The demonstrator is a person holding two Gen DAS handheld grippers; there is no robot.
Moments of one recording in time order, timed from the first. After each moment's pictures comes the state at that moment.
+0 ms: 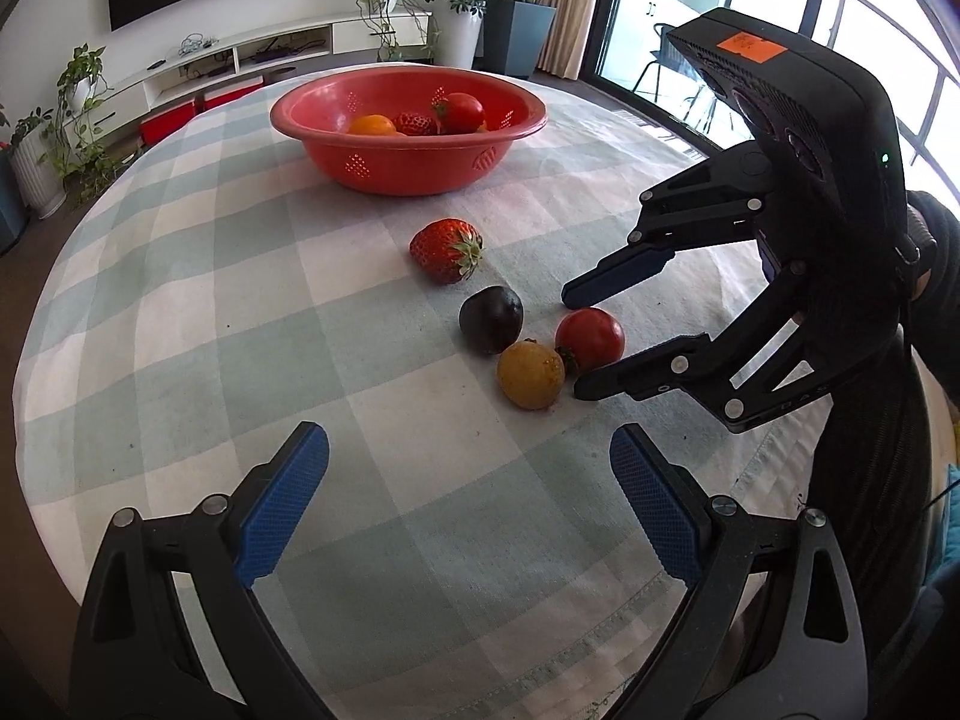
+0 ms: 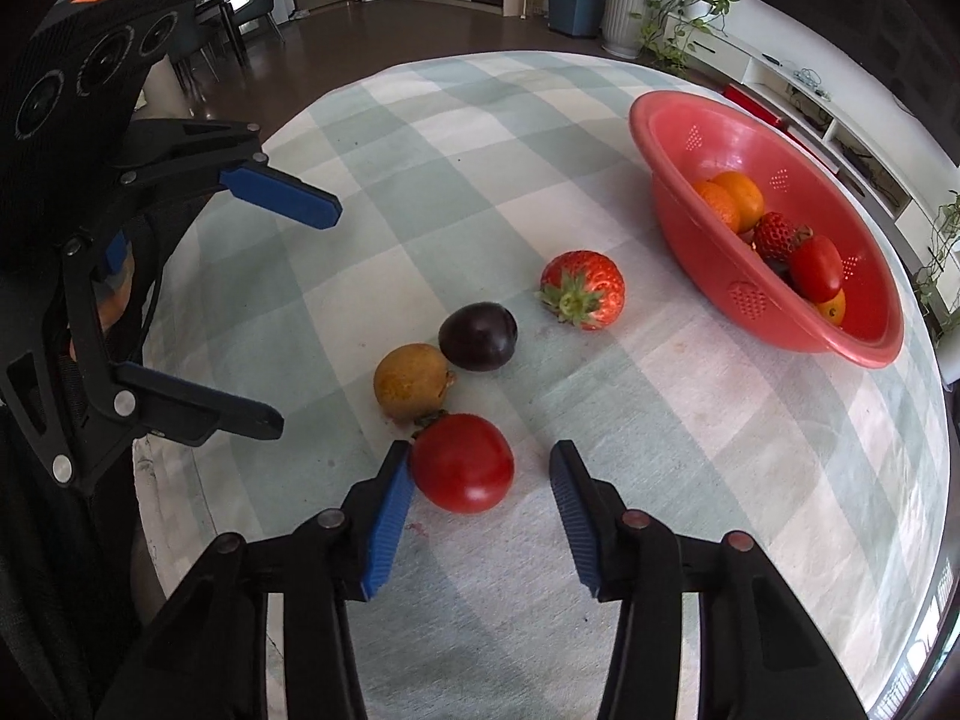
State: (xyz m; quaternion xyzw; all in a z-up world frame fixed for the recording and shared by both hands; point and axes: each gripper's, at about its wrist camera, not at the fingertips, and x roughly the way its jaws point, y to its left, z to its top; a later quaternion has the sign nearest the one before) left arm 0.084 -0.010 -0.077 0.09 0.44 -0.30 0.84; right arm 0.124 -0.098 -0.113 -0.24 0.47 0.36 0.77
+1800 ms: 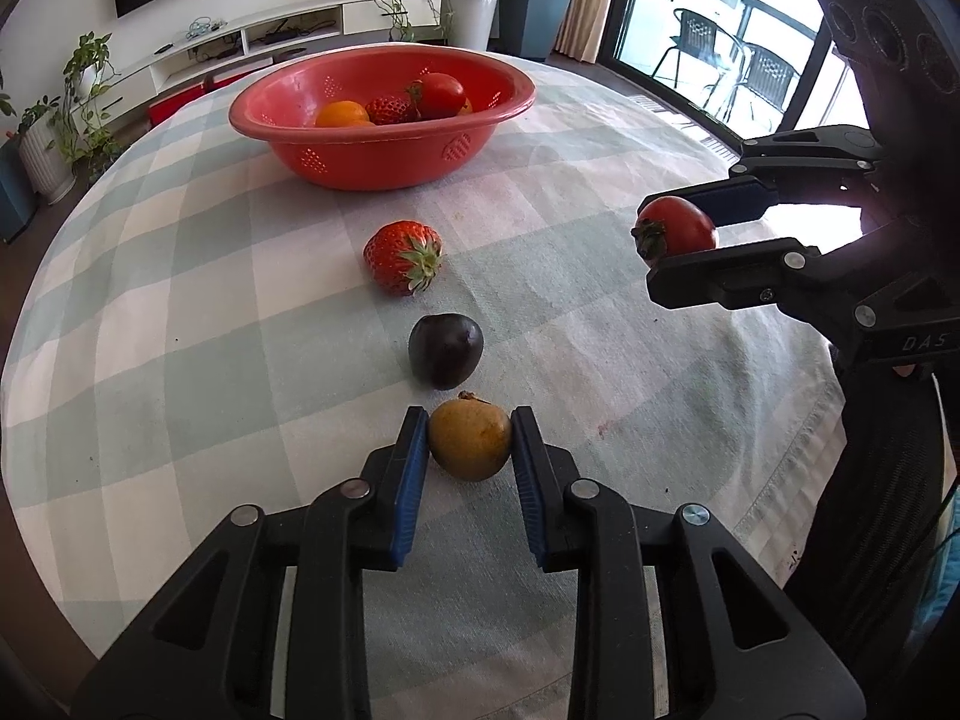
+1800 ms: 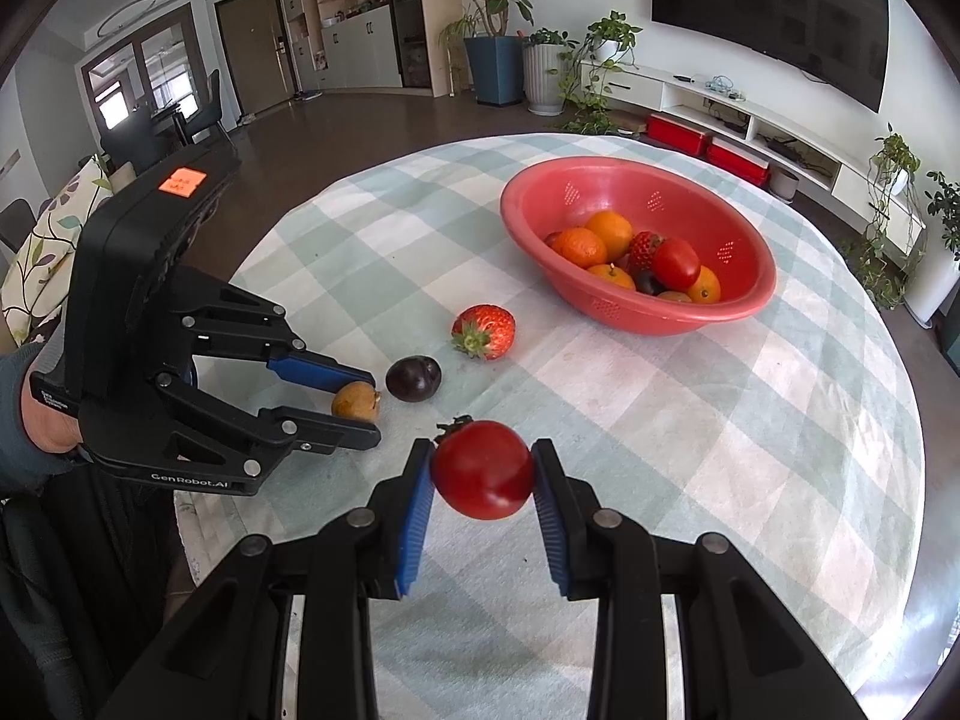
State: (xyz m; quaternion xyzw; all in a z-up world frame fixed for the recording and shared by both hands) left arm 0.096 -0.047 -0.087 0.09 0.46 -0.27 0.84; right arm 0.107 -0.154 -0.070 -0.13 0.41 0.31 0.84
